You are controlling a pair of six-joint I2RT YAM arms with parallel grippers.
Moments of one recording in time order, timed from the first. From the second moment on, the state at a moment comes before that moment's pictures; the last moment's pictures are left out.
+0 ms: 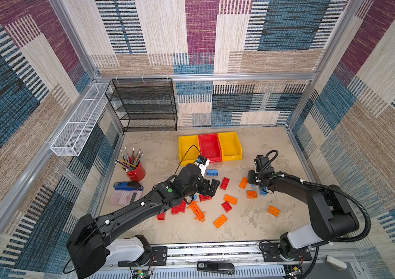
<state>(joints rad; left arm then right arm) -0.86 1.25 0.89 -0.23 -0.02 -0.39 0.25 1.53 0.73 -0.20 0.12 0.37</state>
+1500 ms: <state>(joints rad) -0.86 1.41 1.01 -0.23 -0.02 -0.34 0.28 2.01 1.64 -0.35 0.00 0.30</state>
